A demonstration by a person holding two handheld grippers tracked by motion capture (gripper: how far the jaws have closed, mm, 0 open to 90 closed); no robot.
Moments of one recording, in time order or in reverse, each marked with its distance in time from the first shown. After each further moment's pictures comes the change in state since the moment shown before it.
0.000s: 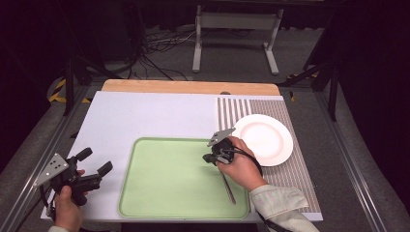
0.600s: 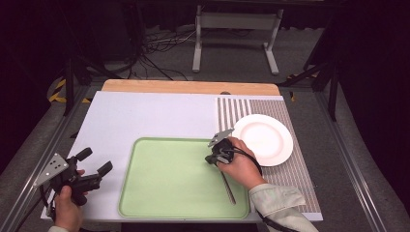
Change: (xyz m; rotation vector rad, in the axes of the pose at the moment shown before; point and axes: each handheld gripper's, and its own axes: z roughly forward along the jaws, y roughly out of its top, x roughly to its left) left arm 0.000 0.000 0.000 -0.001 0.000 -0.004; right arm -0.009 -0.008 0.011 0.049 -0.003 0.016
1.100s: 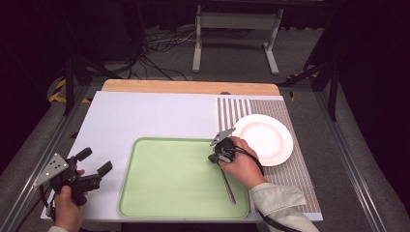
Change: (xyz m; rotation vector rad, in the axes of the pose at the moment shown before) left arm 0.000 0.000 0.000 0.000 0.000 -0.001; right arm -0.006 -0.004 -0.001 0.028 -0.036 0.020
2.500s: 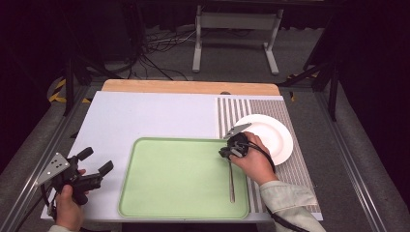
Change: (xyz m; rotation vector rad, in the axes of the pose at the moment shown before) left arm 0.000 0.000 0.003 0.003 -0.001 -0.002; right arm -0.025 -0.015 -0.023 -0.048 -0.064 0.091
